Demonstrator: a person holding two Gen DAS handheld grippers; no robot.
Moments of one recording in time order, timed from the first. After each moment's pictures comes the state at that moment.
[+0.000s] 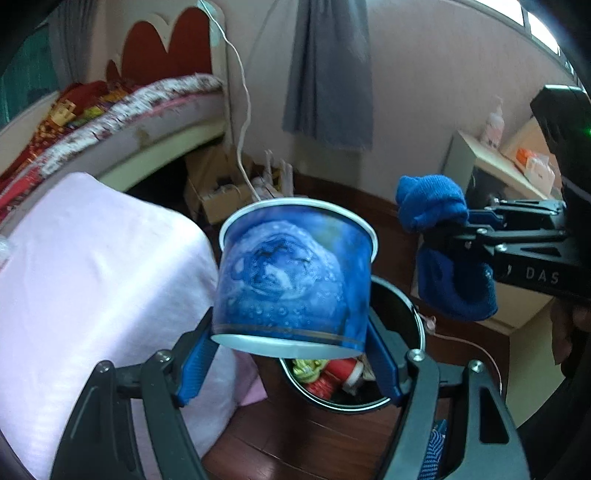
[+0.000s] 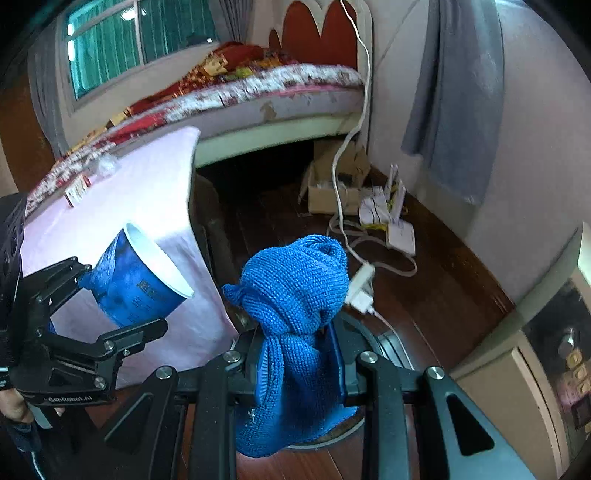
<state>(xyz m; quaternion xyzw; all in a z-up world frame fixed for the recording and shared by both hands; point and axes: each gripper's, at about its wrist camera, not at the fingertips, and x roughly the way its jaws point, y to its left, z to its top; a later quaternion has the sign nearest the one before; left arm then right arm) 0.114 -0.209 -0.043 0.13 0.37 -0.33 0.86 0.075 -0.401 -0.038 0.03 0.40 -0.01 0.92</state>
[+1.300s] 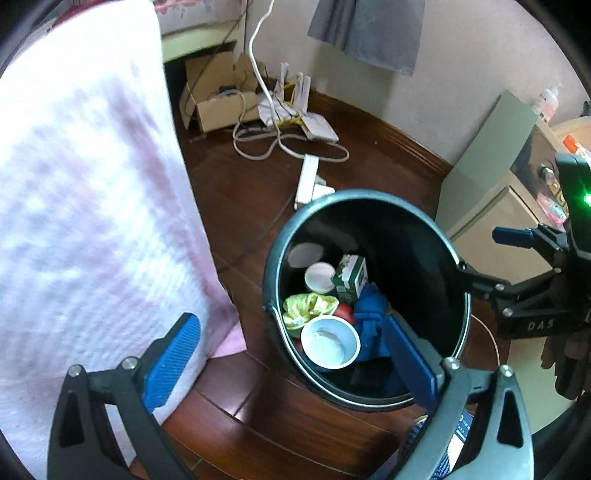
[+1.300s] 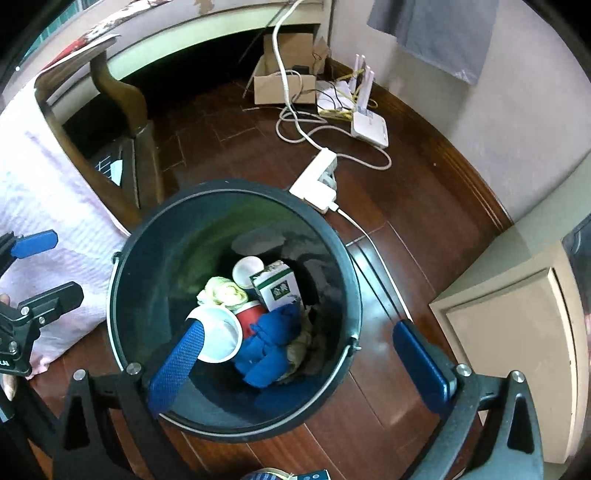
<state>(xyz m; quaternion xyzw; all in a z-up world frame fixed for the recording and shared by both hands) 0.154 -0.218 -0.138 0.11 0.51 -0.29 0.80 0.117 -0.450 -0.186 0.03 0.54 -0.07 0.84</state>
